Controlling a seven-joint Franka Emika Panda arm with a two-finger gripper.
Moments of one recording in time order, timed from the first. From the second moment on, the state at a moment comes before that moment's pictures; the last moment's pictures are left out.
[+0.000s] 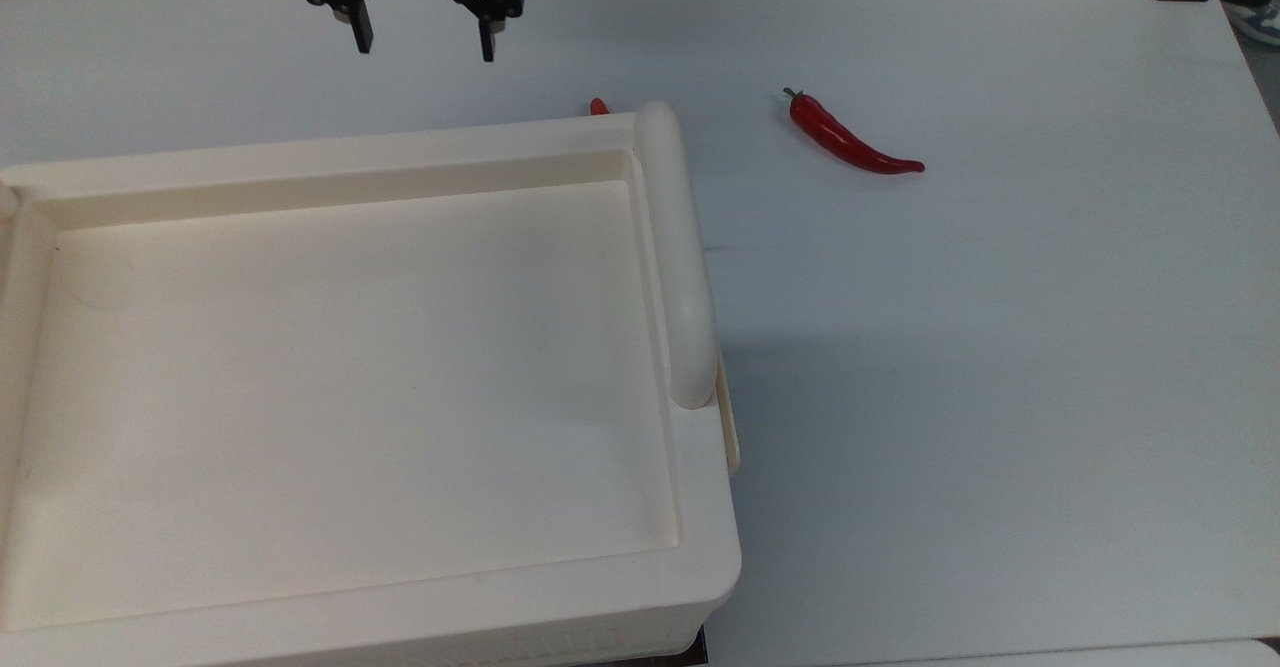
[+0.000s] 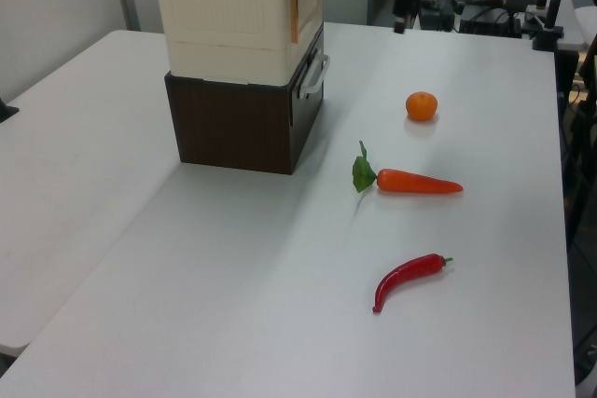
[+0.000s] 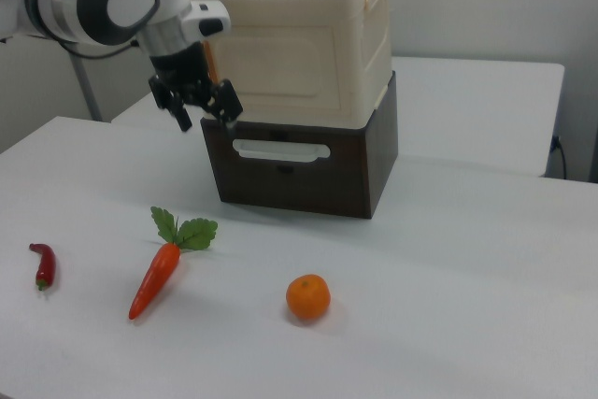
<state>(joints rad) 0.02 0.07 -0.04 -1.63 -0.02 1.87 -0.05</state>
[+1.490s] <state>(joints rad) 0.19 0.23 -0.06 -1.56 0.08 2.46 -0.04</state>
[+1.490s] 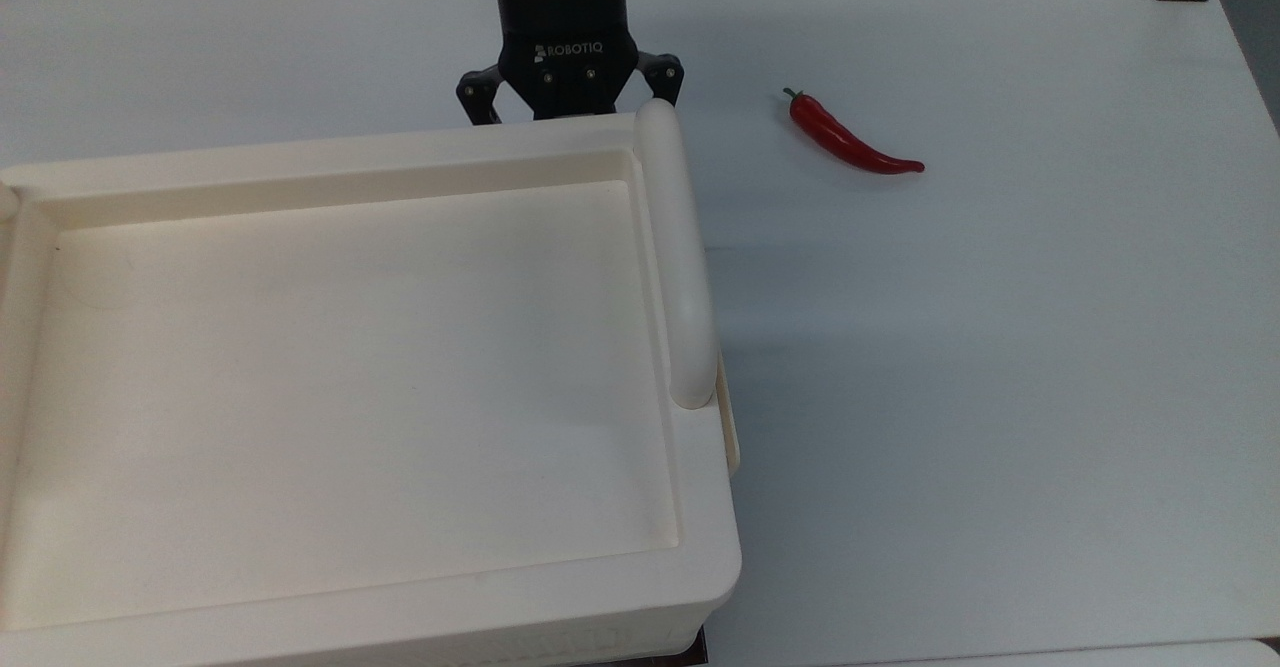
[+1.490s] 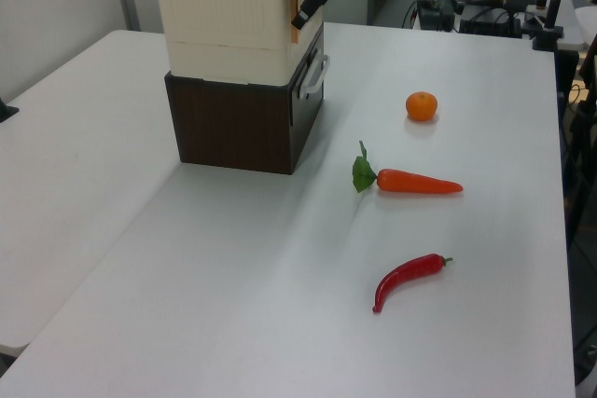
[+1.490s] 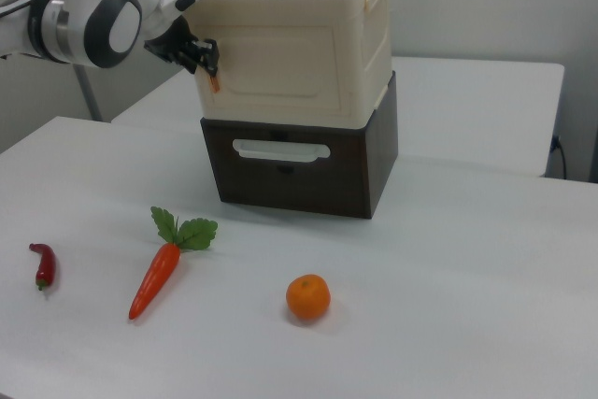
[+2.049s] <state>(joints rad) 0.20 0.25 -0.08 -1.54 0.07 2.48 -0.05</state>
